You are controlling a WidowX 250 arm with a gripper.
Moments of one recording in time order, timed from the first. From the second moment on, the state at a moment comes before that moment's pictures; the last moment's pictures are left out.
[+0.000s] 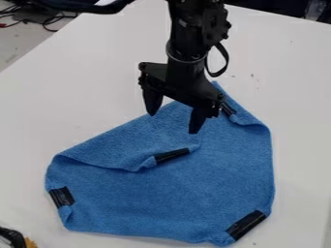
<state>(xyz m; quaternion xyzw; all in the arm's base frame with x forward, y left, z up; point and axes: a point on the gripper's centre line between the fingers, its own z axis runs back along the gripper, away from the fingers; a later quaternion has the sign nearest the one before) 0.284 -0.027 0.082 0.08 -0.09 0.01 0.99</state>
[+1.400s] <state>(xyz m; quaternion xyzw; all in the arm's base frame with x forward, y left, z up) 0.210 -0.152 0.020 -0.01 -0.02 -0.01 1.00</state>
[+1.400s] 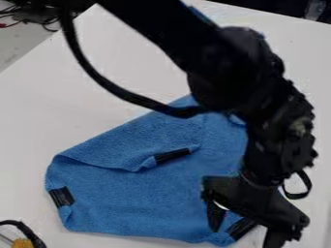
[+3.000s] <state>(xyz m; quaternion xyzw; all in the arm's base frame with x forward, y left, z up) 0.238 -0.159 -0.001 -0.05 -0.03 -0.03 1.00</state>
